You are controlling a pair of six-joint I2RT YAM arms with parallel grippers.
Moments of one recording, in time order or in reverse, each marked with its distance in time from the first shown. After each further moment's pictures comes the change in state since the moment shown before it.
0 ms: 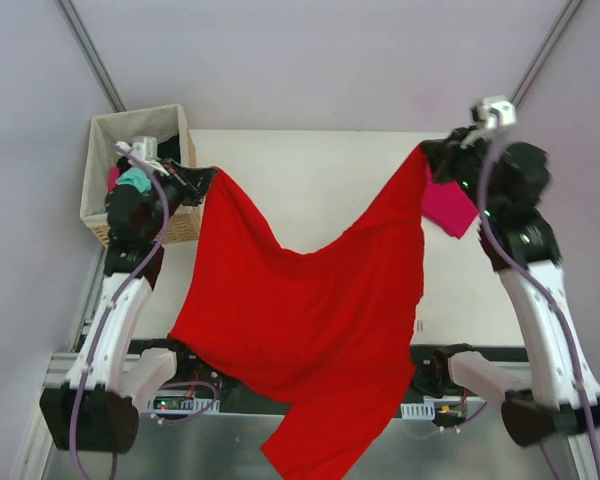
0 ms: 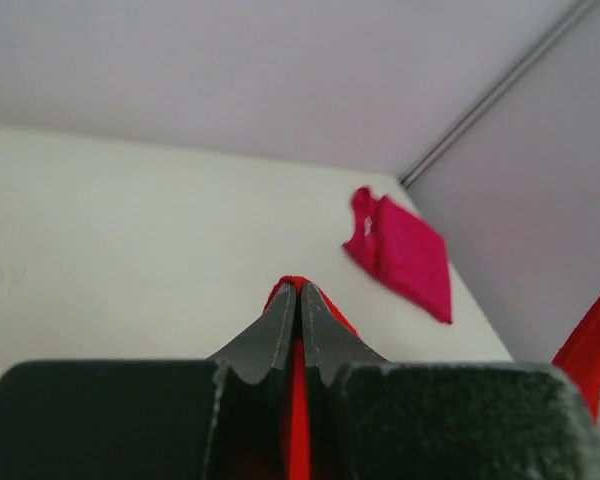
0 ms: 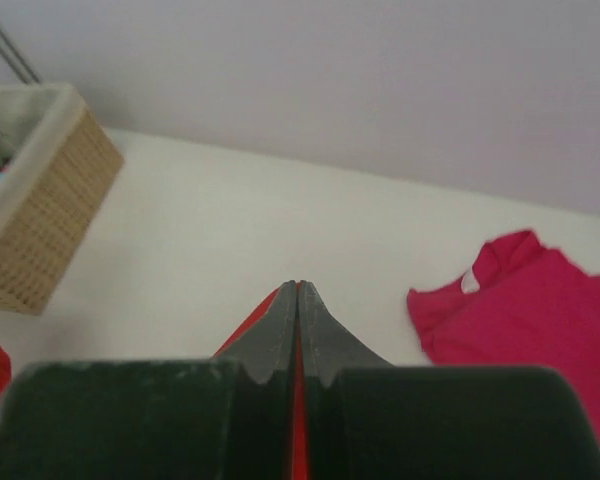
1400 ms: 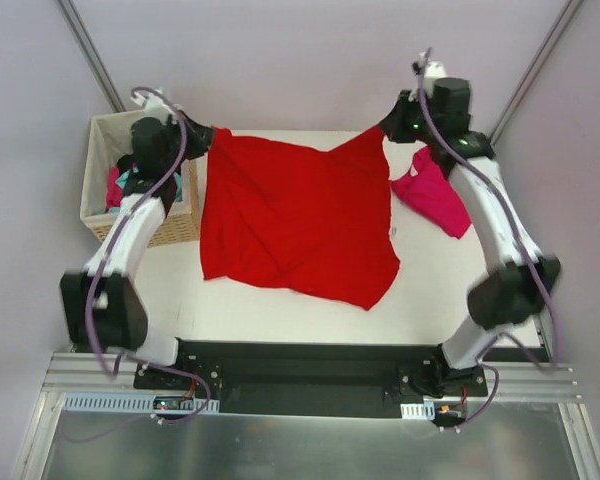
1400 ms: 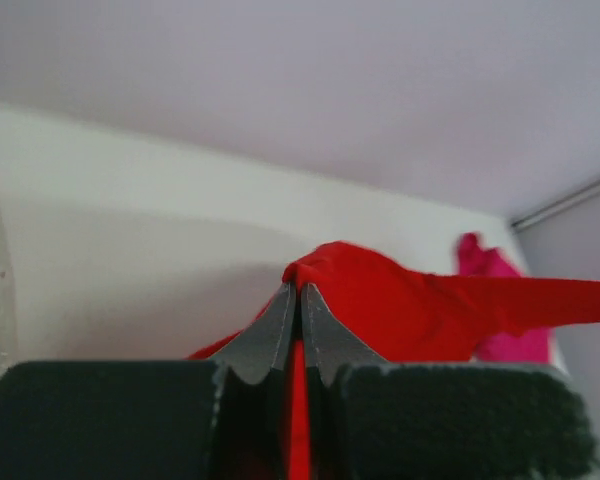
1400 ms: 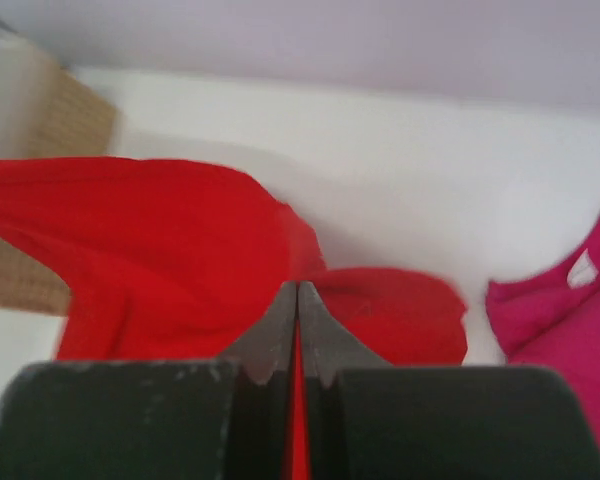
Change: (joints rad) left arm 0.002 0.704 0.399 -0.053 -0.208 0.053; right arm -0.027 0.820 0.443 -0.101 -0.077 0.152
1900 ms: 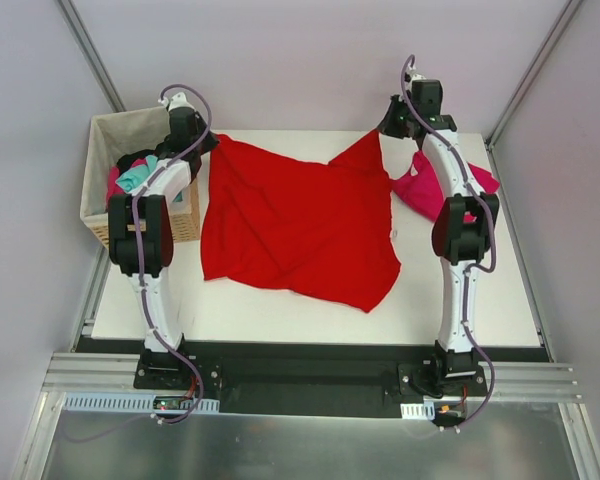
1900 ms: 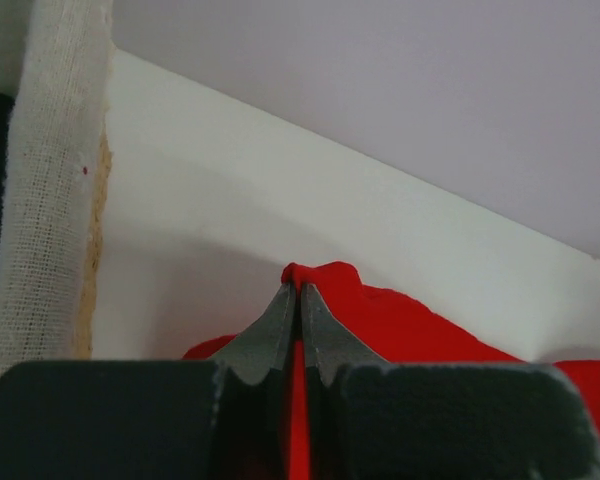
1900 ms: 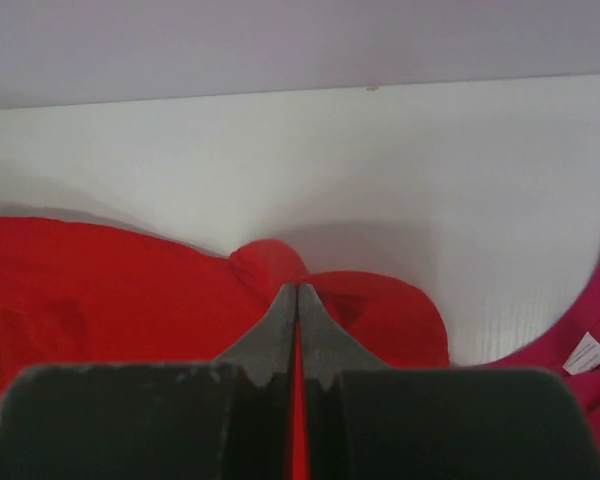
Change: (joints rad) left arm -0.006 0.470 0.351 -0.016 -0.252 0.044; right arm -0.076 0.531 0.495 -0.054 0.018 0.055
